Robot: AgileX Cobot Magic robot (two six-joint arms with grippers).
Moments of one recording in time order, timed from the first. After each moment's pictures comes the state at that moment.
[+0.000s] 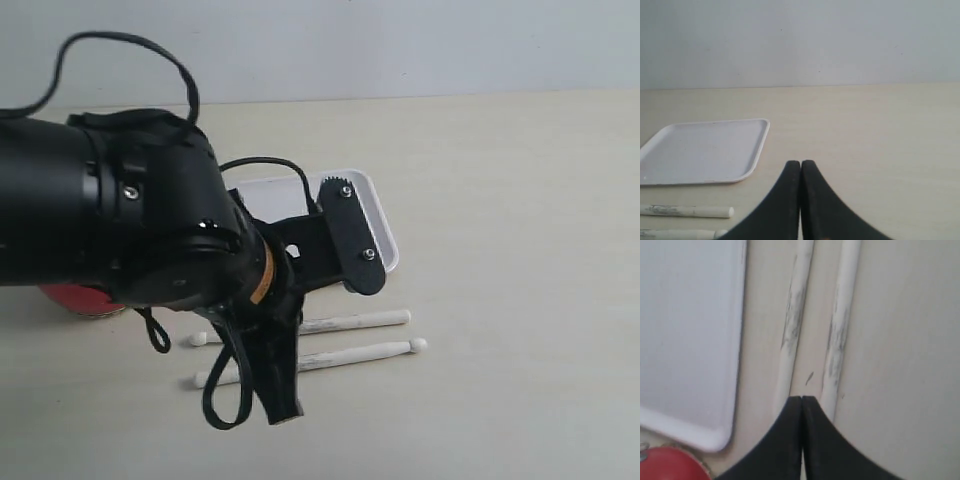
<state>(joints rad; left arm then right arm) -1.05 1.70 -1.03 0.38 0.69 0.04 0.10 0.00 0.00 0.14 0.27 -0.01</state>
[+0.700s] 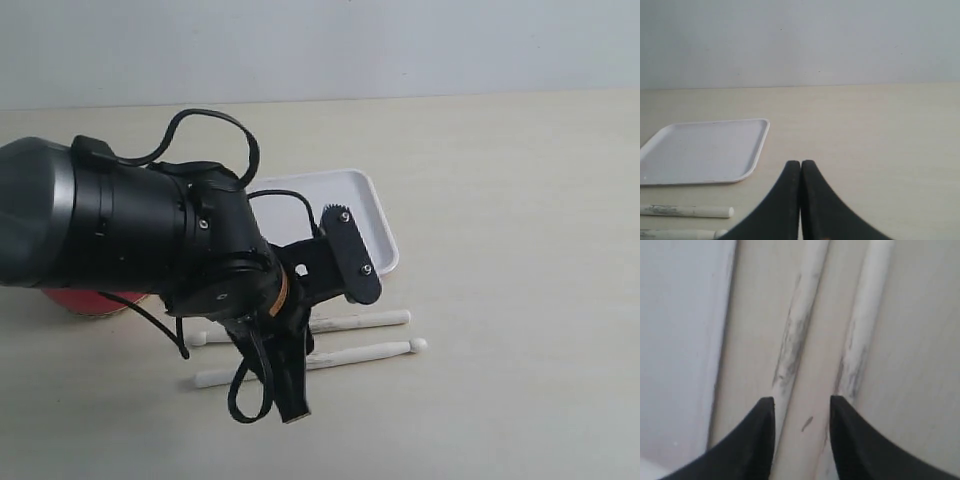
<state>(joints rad) -0.99 1.85 -1.02 0.38 0.54 0.00 0.10 0.00 0.00 0.14 0.27 -0.01</state>
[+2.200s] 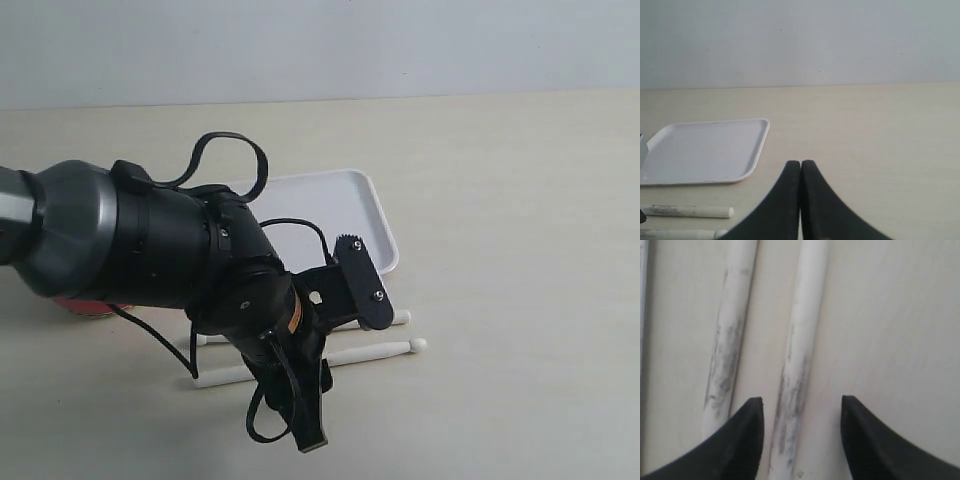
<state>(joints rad) -0.99 1.92 -1.02 0.16 0.49 0.19 0.10 0.00 0.00 0.14 0.27 -0.01</state>
